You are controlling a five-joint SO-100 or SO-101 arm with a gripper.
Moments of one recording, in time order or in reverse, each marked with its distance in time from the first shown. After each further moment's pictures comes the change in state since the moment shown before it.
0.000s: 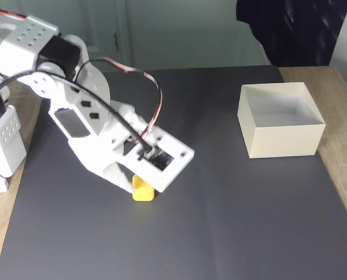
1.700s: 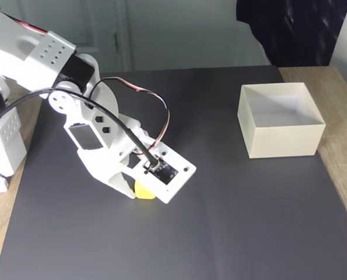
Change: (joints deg) arm -3.8 -8.5 2.9 -7.4 2.5
